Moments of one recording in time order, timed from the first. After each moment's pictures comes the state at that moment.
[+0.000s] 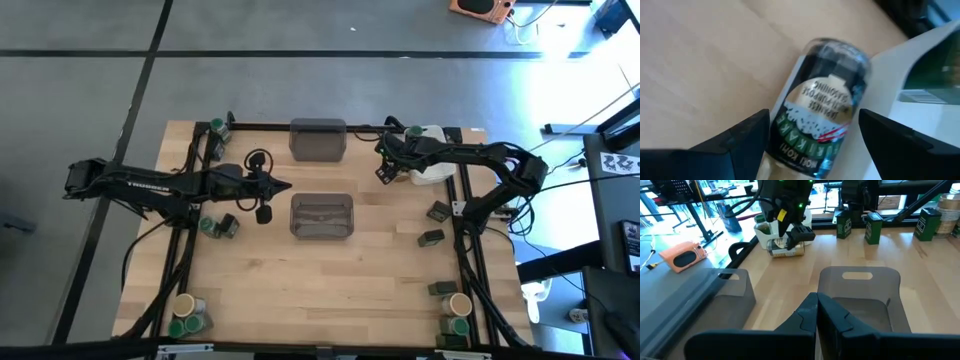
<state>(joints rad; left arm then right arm) 0.09 1.02 0.50 0.22 -0.19 0.09 -0.54 1.54 0.89 -0.63 0.34 0.29</state>
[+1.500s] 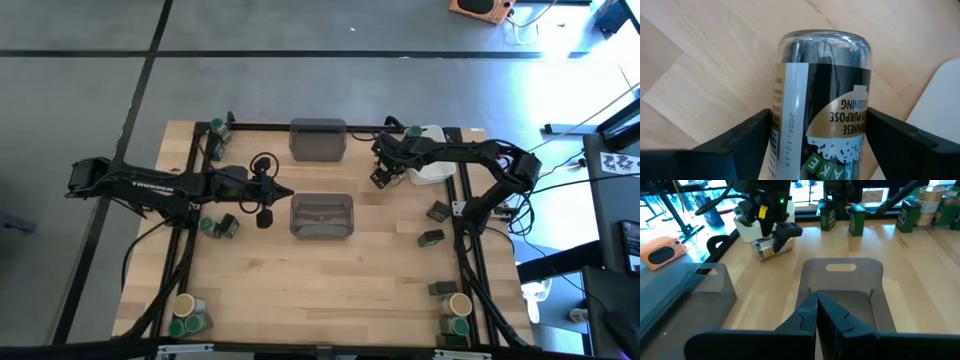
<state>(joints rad) 0.09 1.08 0.50 0.23 -0.11 0.08 -0.54 1.61 0.89 -0.56 0.16 0.23</state>
